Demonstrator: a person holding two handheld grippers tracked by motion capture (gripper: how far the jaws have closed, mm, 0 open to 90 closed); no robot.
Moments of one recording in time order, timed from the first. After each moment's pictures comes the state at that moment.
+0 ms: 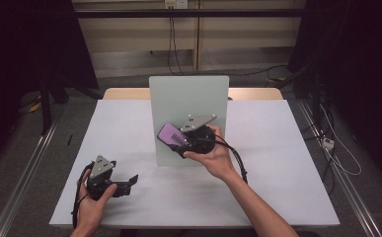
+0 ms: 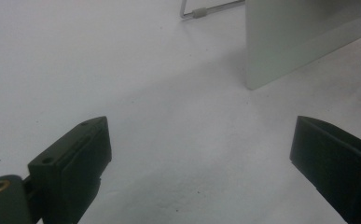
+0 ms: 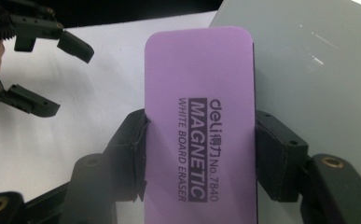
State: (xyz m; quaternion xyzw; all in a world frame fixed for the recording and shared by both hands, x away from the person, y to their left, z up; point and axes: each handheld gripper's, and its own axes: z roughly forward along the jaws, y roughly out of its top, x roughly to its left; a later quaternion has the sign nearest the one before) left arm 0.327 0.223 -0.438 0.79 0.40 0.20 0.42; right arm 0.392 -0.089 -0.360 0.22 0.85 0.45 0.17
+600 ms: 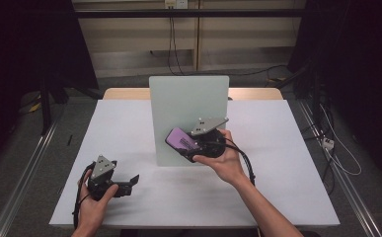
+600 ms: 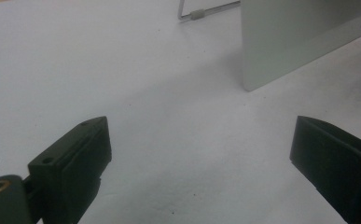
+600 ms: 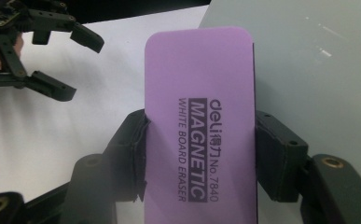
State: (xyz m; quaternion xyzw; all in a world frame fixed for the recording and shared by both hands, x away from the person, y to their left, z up) left arm 0.327 0.221 -0.438 0.79 0.40 0.20 0.42; right arm 0.379 -0.113 -0.359 0.23 0.85 0.45 0.14
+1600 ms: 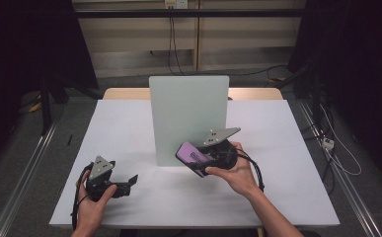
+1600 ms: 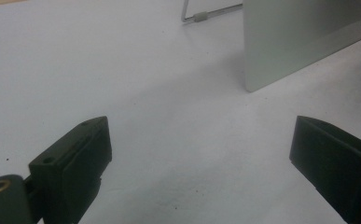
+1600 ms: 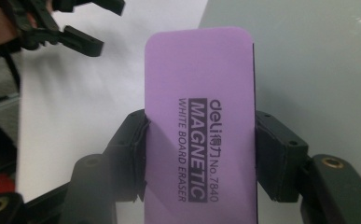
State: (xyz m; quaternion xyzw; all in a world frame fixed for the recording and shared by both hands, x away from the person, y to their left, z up) left arm 0.322 0.223 -0.434 0.78 0.40 0.21 0.42; right arm 0.356 -0.140 -0.380 0.25 0.86 0.44 0.08
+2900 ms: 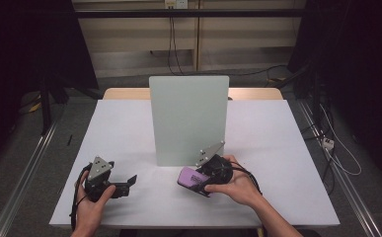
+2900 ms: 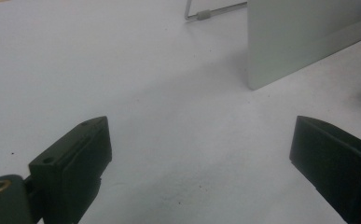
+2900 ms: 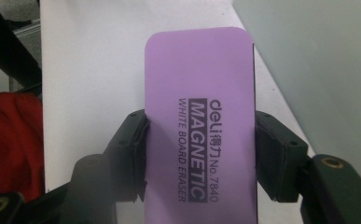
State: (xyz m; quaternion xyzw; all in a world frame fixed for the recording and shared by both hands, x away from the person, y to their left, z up) left arm 0.322 0.226 -0.435 0.78 0.41 0.21 0.42; right arm 0.338 -0.126 -0.410 0.20 0.92 0.34 0.01
